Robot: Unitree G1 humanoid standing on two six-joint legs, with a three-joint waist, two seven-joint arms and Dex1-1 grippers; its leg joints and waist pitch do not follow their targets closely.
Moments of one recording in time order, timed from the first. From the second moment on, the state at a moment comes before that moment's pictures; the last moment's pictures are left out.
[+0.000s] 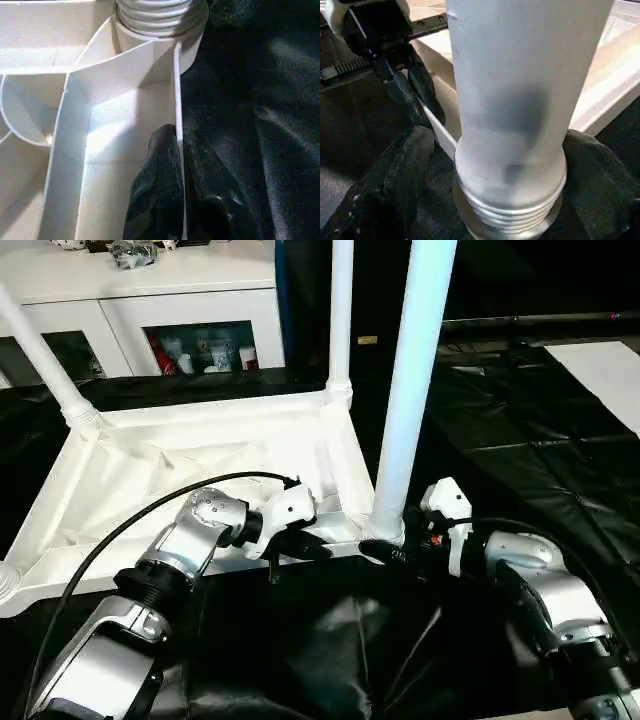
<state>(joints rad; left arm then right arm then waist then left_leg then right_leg) -0.66 0.34 -0.35 0.69 0.04 0.04 -1.21 -0.34 -0.41 0.16 0.26 0.23 0.23 0.94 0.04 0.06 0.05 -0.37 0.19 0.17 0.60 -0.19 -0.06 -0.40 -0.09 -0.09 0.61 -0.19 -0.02</state>
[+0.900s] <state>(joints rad) -0.64 0.30 -0.28 0.73 0.02 0.03 -1.13 -0.40 -0.29 0.14 0.45 0.18 0.11 0.80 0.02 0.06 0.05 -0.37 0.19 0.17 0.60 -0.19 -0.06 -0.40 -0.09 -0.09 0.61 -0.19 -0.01</state>
